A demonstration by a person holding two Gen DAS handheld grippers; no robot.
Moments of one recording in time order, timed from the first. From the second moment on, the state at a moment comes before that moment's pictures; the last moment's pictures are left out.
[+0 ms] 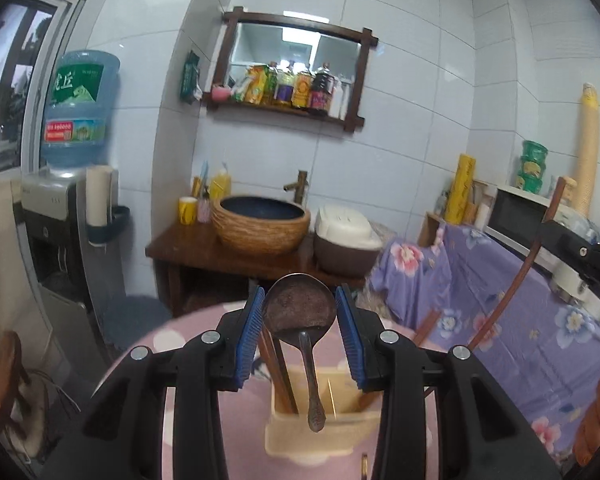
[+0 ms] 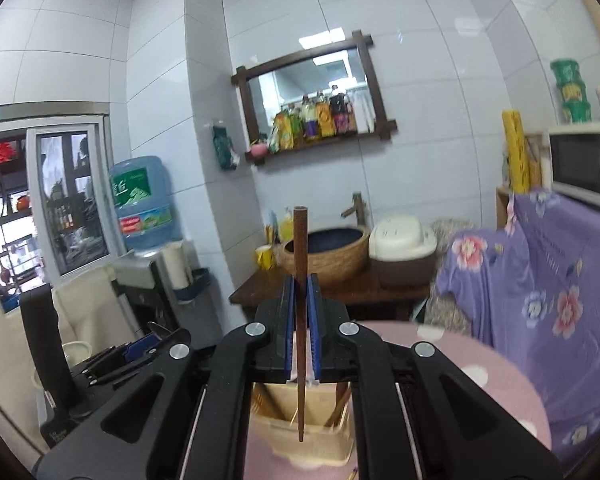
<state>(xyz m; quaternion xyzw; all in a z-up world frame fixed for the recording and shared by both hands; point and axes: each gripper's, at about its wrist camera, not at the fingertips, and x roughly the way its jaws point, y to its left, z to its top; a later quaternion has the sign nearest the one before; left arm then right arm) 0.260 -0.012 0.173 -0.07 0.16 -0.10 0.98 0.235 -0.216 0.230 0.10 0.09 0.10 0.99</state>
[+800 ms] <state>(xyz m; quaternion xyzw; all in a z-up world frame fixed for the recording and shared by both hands) 0.302 -0.036 0.053 -0.04 0.24 -0.07 0.97 0.295 -0.198 0.097 0.09 0.18 0.05 0.98</state>
